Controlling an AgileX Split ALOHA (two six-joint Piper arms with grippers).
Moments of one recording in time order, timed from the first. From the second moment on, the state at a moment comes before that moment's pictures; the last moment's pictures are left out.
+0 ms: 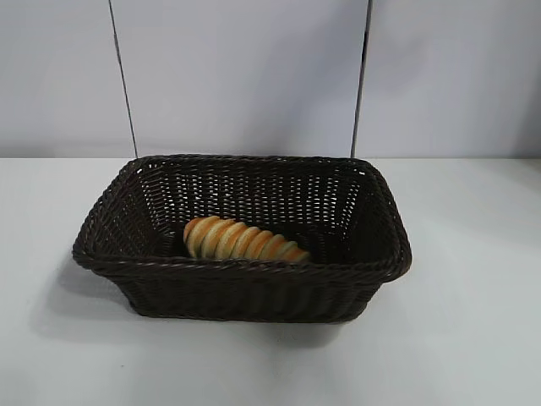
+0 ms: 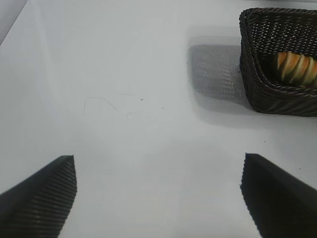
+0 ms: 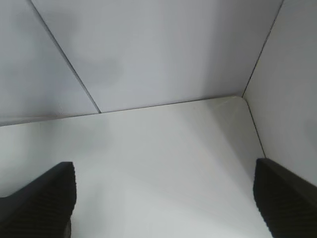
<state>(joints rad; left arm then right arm) 0.05 -0.02 -0.48 -0.08 1.13 0.08 -0.17 1.00 -1.62 0.00 1.27 -0.05</state>
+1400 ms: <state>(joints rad) 0.05 -0.02 -0.48 -0.08 1.13 0.08 -0.06 -0.02 -0.50 -0.02 1.11 0.03</state>
